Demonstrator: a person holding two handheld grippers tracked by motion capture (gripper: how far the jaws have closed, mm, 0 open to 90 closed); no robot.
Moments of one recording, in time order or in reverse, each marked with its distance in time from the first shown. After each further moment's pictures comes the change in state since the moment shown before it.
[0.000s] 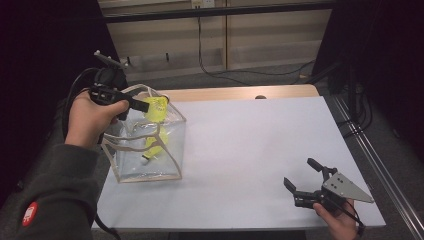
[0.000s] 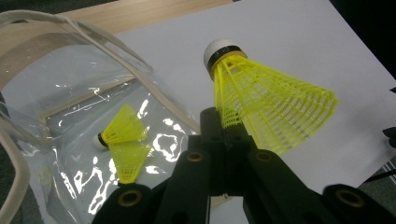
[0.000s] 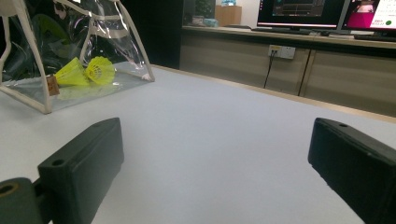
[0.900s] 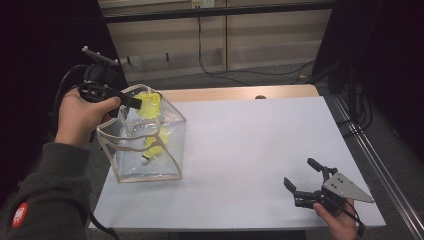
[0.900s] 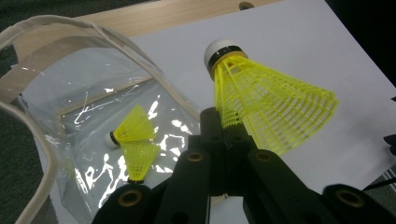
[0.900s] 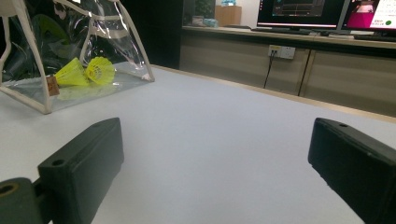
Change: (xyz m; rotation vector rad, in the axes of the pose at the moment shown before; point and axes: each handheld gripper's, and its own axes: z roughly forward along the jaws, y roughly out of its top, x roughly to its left) left arm 0.010 -0.001 -0.015 -0.020 0.020 -0.029; right arm 0.000 0.000 0.000 0.000 -0.001 0.002
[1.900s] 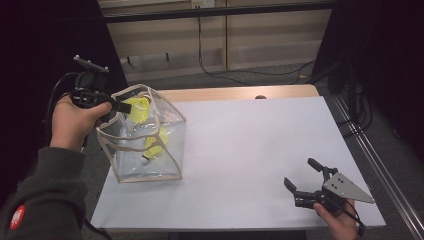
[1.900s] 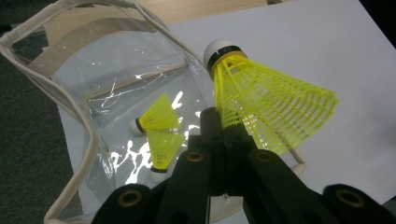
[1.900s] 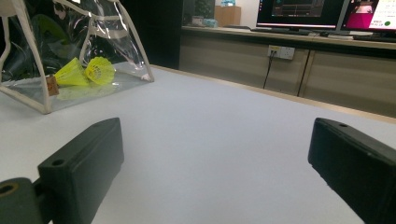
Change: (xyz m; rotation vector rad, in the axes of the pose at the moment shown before) left arm 0.024 -0.015 0.004 0.005 0.056 -0.042; right arm 0.000 0.000 -0.001 -0.003 -0.001 -0.004
